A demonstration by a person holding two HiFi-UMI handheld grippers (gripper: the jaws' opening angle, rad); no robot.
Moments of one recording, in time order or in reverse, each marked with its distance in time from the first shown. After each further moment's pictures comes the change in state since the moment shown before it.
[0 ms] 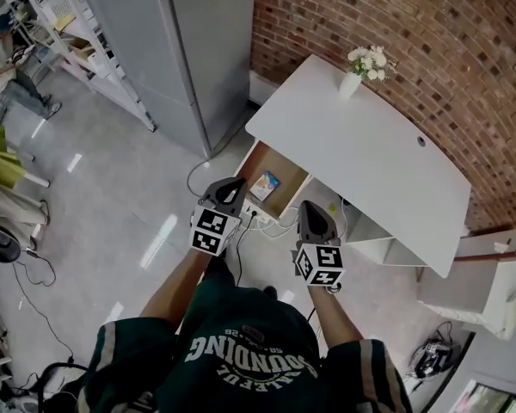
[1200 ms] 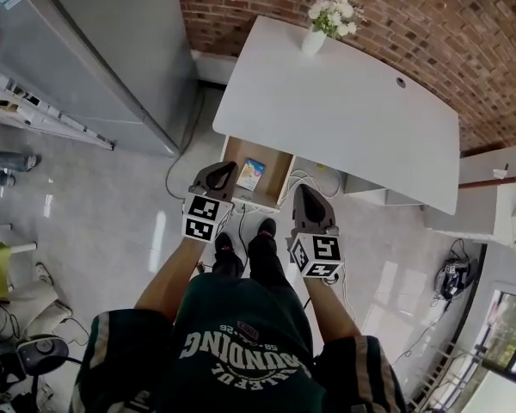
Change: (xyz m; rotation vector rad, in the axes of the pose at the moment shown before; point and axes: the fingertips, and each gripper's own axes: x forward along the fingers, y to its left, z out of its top) left arm 0.110 0.057 -0.023 0.005 0.104 -0.289; right arm 0.067 -0.013 0.000 0.105 0.021 -0.327
